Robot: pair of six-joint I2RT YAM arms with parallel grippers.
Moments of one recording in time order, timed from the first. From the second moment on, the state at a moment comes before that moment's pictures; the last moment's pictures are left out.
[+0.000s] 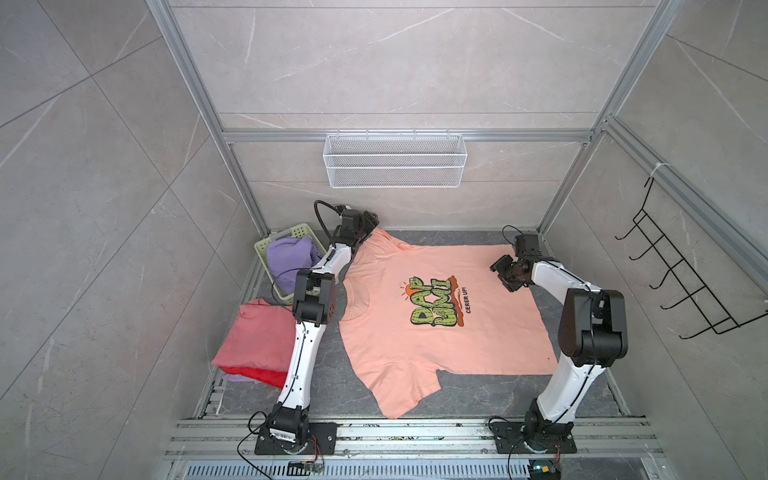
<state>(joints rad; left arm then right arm) -0.24 2.61 2.27 -0.05 0.17 -0.90 -0.06 1.89 1.33 -0.42 -0.12 0.81</state>
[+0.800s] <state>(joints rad) -0.42 2.09 1.55 -0.60 0.19 -0.70 -0.06 2.03 1.37 -0.38 -0.17 0.76</state>
